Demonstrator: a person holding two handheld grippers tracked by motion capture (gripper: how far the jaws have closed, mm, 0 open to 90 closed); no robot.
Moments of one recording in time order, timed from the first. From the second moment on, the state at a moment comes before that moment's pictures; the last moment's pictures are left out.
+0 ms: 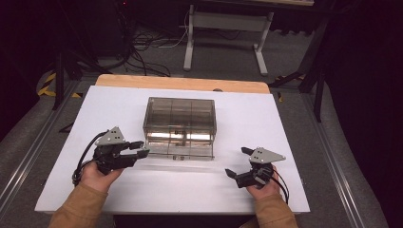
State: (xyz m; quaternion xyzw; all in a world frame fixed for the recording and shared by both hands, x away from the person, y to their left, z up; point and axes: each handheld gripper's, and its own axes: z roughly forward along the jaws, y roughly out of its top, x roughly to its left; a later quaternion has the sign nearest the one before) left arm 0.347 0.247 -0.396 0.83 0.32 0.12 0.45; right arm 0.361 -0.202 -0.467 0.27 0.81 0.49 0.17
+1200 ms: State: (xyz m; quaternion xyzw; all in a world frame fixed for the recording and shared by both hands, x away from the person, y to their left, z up) left arm 0.381 0.181 -0.405 0.84 0.32 0.10 0.43; right arm 0.361 -0.201 -0.467 0.26 0.82 0.49 0.17
